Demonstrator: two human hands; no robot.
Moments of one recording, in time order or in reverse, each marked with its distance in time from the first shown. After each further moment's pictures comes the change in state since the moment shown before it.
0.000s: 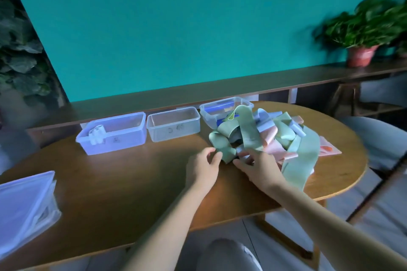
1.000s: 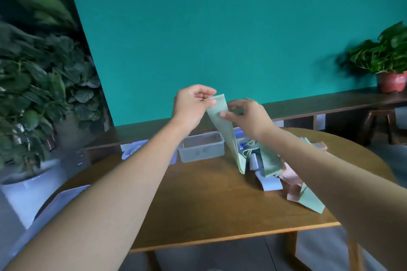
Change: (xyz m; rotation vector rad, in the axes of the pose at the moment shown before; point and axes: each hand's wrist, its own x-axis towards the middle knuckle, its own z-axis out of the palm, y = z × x) left_hand 0.036 0.149 -0.188 -0.344 0.161 0.375; right_hand 0.062 -0.170 -0.082 0.159 0.055 -0.374
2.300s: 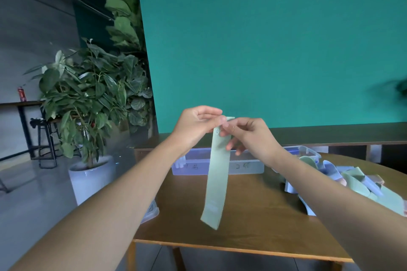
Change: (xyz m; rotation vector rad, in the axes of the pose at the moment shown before) left_hand -0.061 0.031 -0.126 -0.040 -0.018 -0.101; right_hand -0.033 -0.113 0.049 0.649 -0.279 -0.067
